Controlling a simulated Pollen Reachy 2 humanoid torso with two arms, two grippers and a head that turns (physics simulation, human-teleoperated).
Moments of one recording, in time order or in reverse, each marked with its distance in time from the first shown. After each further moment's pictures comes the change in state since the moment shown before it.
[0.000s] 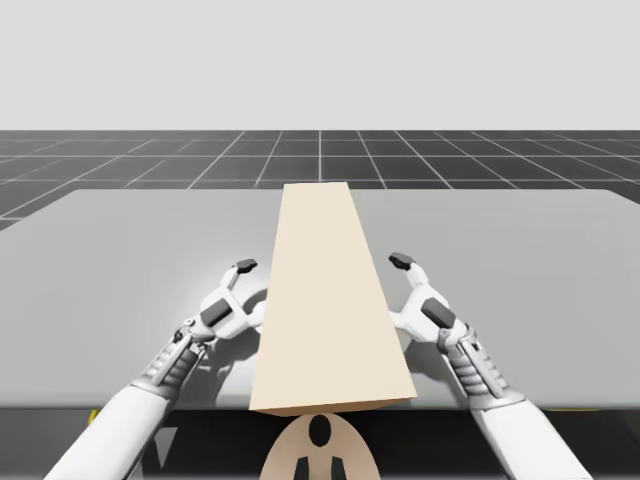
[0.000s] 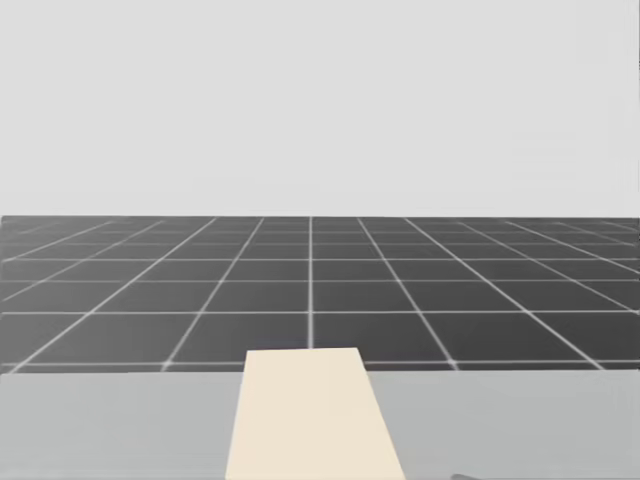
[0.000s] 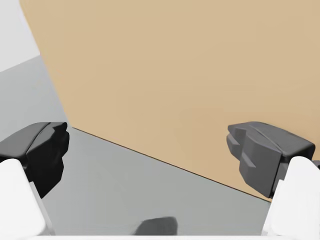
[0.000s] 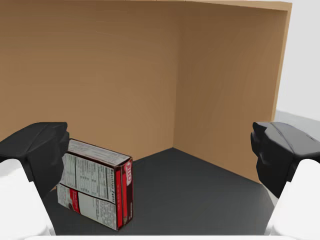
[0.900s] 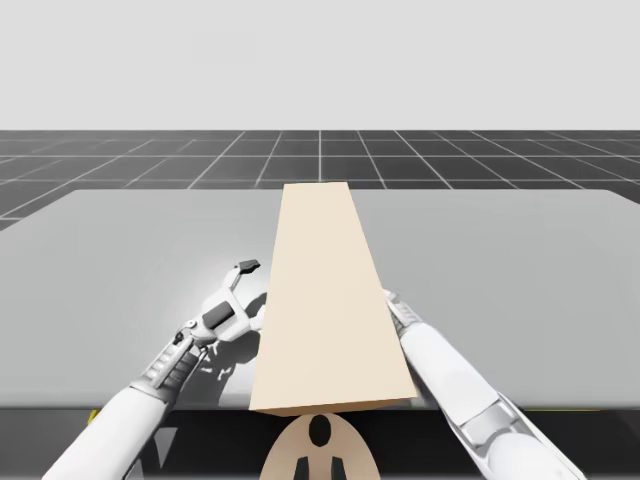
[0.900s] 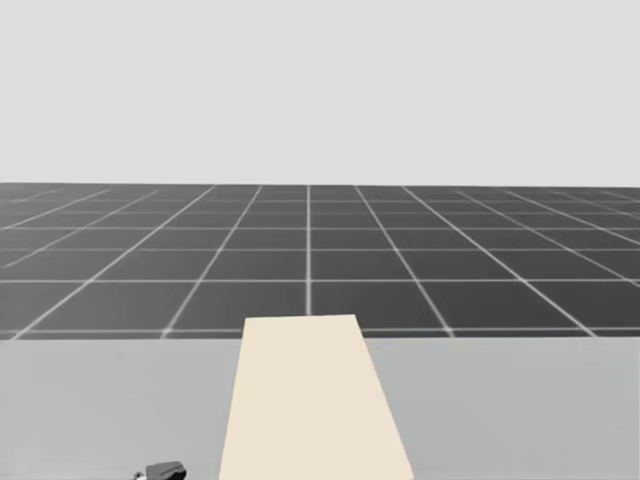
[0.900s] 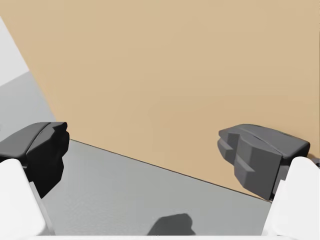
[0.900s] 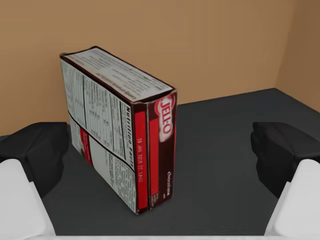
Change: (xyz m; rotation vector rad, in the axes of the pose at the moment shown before) left arm 0.002 -0.005 -0.001 -0.034 -0.005 -0.073; right arm -0.097 -0.014 -0.094 0.348 0.196 -0.072
